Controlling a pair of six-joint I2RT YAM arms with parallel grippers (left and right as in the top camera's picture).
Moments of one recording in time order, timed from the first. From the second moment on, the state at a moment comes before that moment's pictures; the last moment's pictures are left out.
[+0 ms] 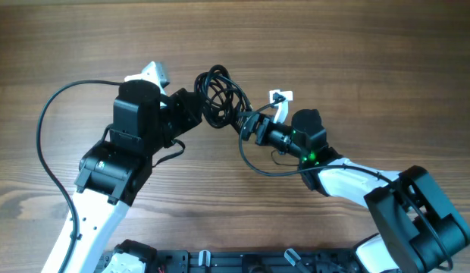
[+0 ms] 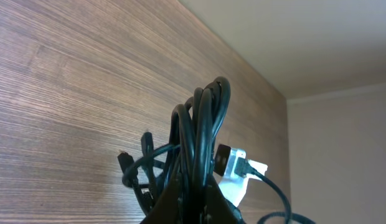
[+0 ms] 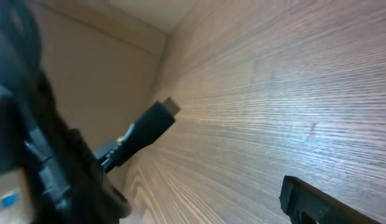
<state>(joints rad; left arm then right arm) -0.34 1.08 1.03 -0.52 0.21 -0.87 0.51 1.65 0.54 0.83 -0.49 0.96</state>
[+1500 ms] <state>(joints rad) -0.34 1.08 1.03 -0.49 0.13 -0.97 0.47 1.65 0.54 0.76 -0.60 0.94</state>
